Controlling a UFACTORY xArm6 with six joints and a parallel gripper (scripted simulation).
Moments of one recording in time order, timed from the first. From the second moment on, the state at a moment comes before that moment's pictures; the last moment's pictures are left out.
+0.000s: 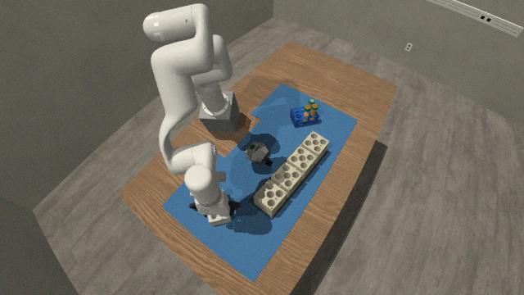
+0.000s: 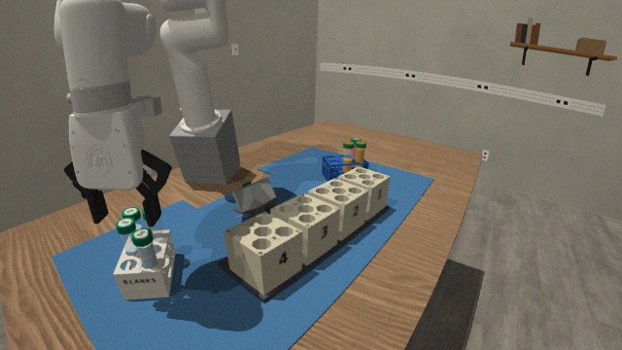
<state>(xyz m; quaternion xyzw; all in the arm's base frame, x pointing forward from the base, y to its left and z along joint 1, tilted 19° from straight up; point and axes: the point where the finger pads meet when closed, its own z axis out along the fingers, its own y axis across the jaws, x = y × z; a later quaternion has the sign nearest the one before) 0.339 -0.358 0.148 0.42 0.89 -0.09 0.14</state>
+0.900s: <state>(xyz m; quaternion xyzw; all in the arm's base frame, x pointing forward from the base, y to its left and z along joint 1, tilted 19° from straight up) 0.343 -0.365 0.124 0.42 0.89 -0.09 0.14</state>
